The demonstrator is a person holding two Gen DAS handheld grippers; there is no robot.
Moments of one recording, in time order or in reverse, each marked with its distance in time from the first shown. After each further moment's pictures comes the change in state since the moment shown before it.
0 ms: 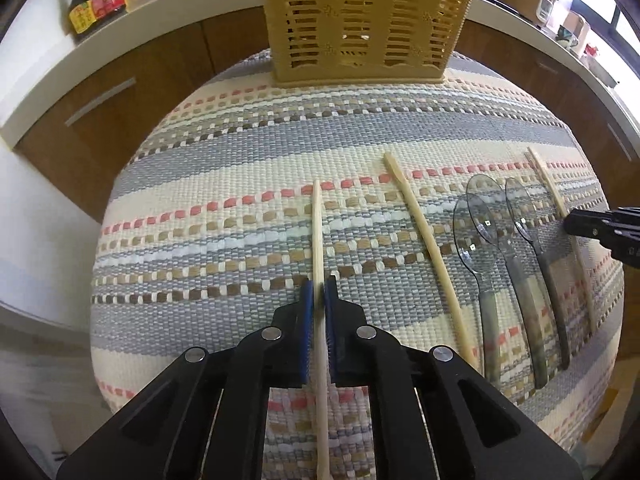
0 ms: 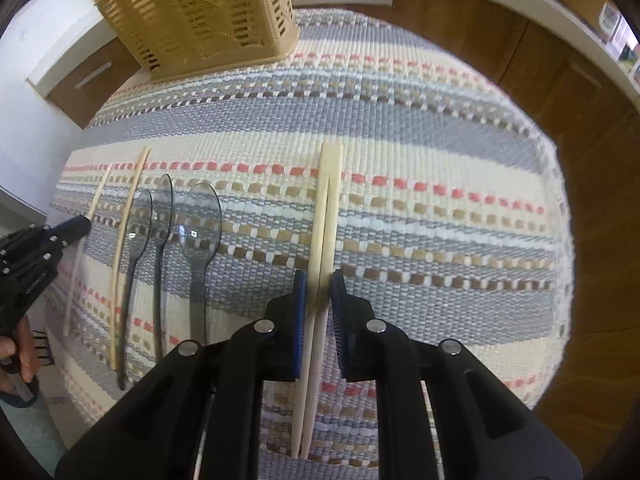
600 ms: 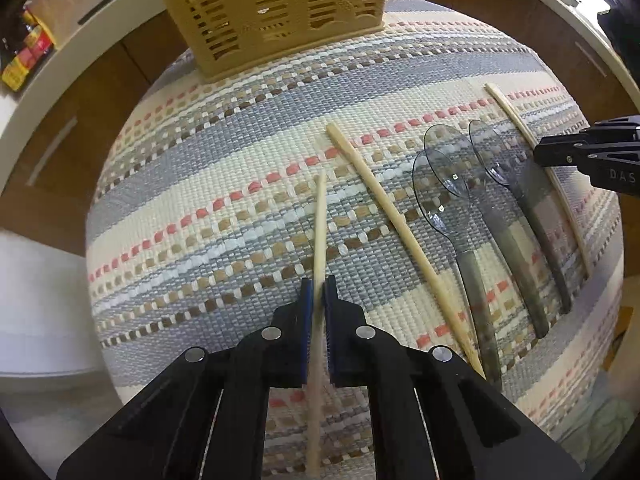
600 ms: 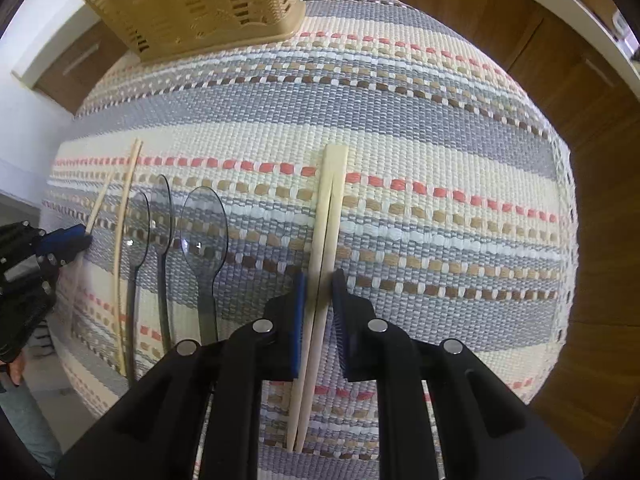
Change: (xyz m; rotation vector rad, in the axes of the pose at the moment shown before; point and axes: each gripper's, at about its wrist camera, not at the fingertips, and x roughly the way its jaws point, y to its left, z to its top) left arm 0.012 -0.030 0.023 0.235 0.145 -0.019; right arm 0.009 0.025 0.024 -0.041 0.106 -0.092
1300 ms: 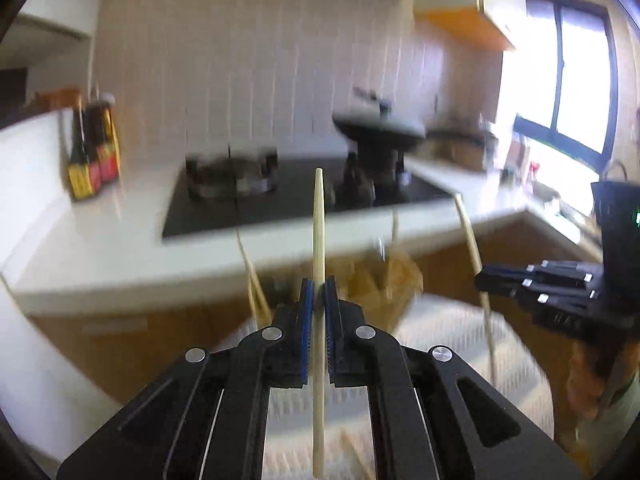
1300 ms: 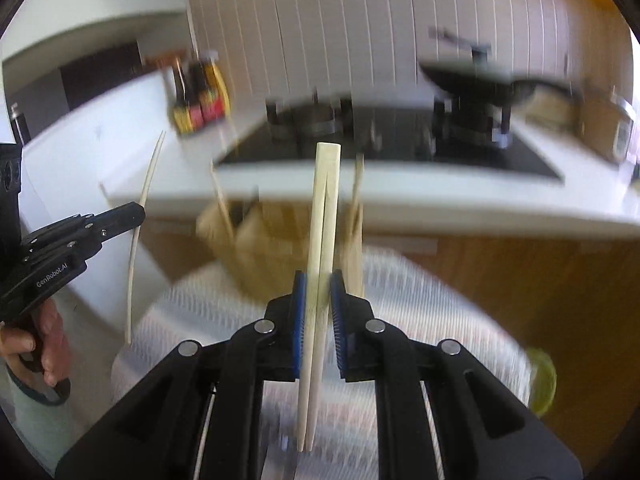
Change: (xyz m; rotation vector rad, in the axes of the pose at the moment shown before) left arm -0.188 0.056 0.080 -0.194 -0.798 -0.033; right arm -0.174 0.024 0.084 -0.108 -0.736 0.164
